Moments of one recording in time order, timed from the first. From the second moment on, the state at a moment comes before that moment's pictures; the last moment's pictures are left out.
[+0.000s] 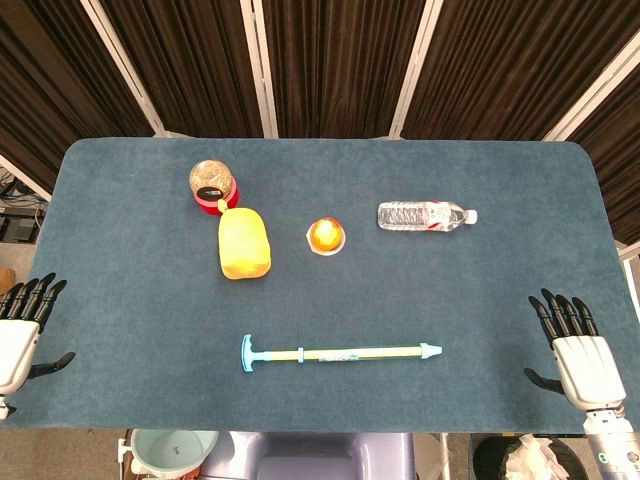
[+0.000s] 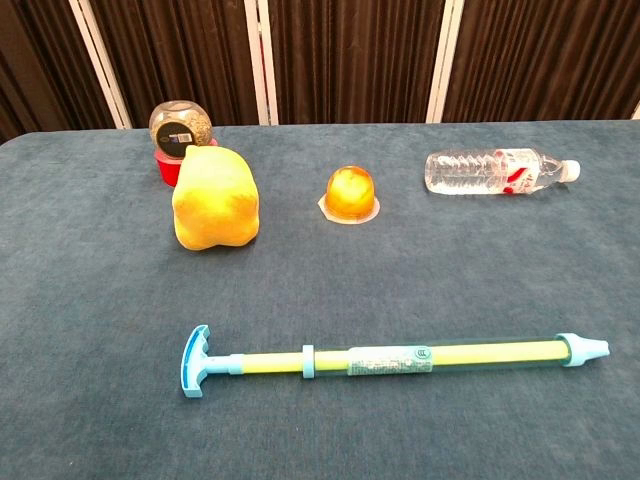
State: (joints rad) left arm -0.11 -1.08 -0.01 -1.62 1.52 1.44 0.09; right arm 0.09 -1.11 0.02 -1.62 -1.55 1.44 -0.15
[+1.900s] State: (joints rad) left arm -0.25 -1.19 0.02 -2.00 1.51 1.18 0.52; right arm 0.08 -1.11 0.02 -1.63 -1.52 1.44 -0.14
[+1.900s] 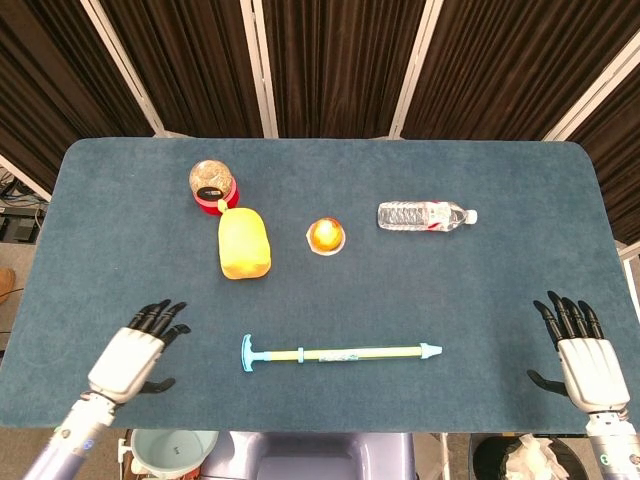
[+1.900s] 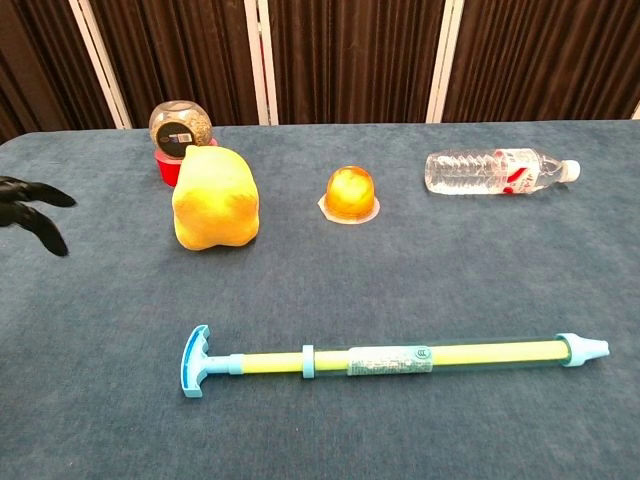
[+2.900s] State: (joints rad) left arm -0.45 -1.68 -0.10 -1.93 1.06 1.15 1.05; right arm 0.08 -1.11 0.02 -1.63 -1.53 1.44 -0.10
